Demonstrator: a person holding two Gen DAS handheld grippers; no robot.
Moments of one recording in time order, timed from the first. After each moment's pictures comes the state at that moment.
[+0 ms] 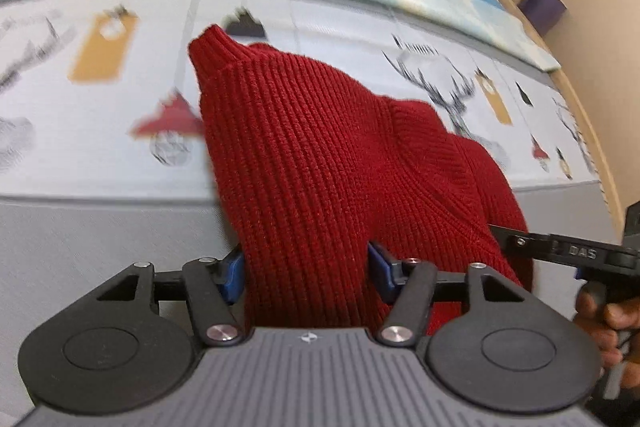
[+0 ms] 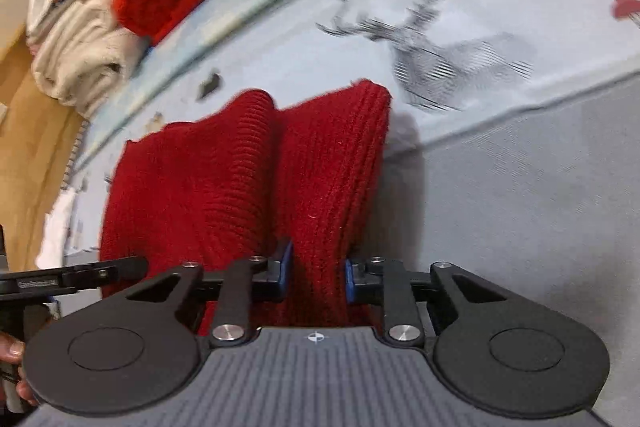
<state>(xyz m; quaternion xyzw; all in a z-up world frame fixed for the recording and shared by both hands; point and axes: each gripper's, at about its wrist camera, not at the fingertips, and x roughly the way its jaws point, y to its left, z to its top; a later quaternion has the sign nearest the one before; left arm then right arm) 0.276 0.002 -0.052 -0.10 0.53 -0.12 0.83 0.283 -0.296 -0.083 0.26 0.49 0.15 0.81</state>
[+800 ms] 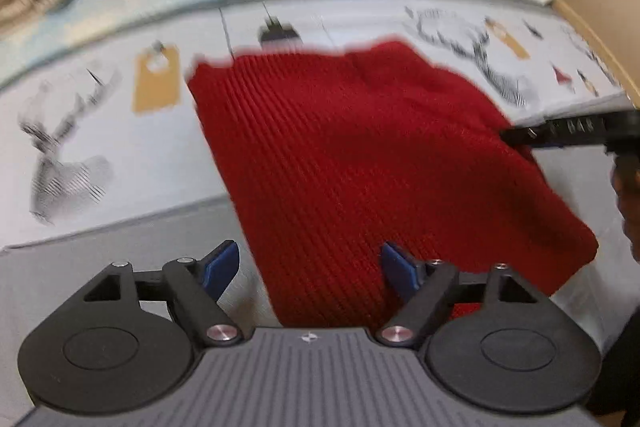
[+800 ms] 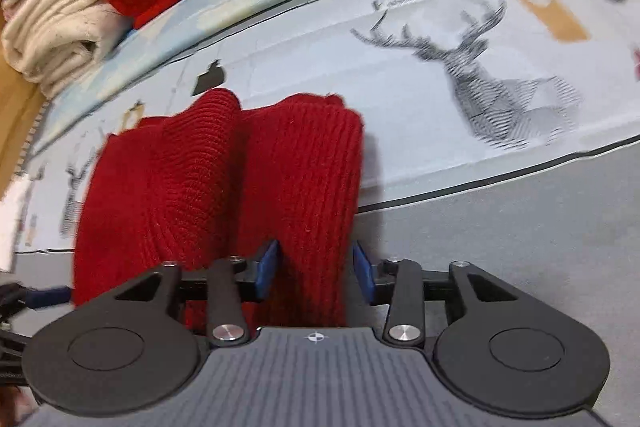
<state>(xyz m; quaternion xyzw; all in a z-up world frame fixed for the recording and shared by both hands) 0.231 0.042 -0.042 0.06 0.50 -0.12 0.86 0.298 -0.223 -0.064 0.14 0.50 0.06 0.85</state>
